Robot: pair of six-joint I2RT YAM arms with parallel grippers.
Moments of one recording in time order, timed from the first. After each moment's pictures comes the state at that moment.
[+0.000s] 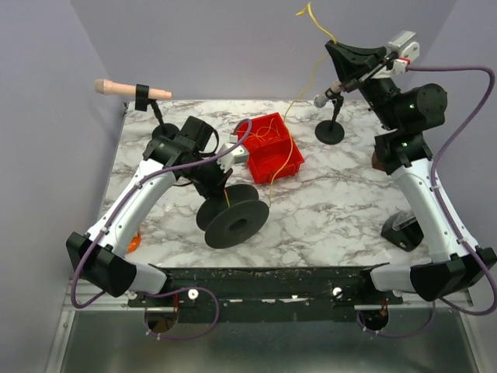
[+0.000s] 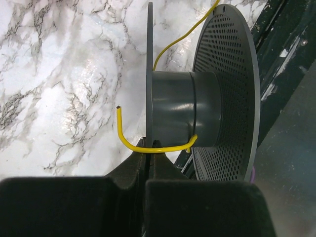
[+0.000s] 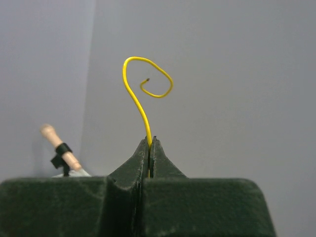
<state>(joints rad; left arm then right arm) -0.47 1.38 1.46 -1.21 0.48 0.41 0.27 1.30 1.51 0.40 -0.43 -0.02</state>
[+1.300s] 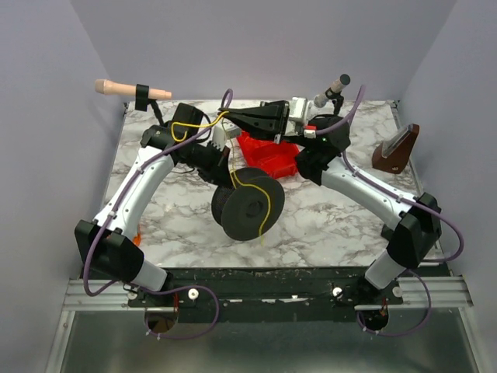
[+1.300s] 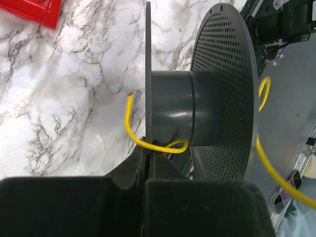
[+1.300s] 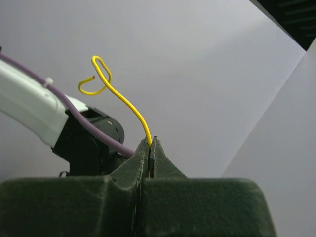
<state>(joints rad) -0.36 1.48 1.53 -1.13 0.76 0.23 0.76 1.64 1.48 1.06 -0.78 0.00</state>
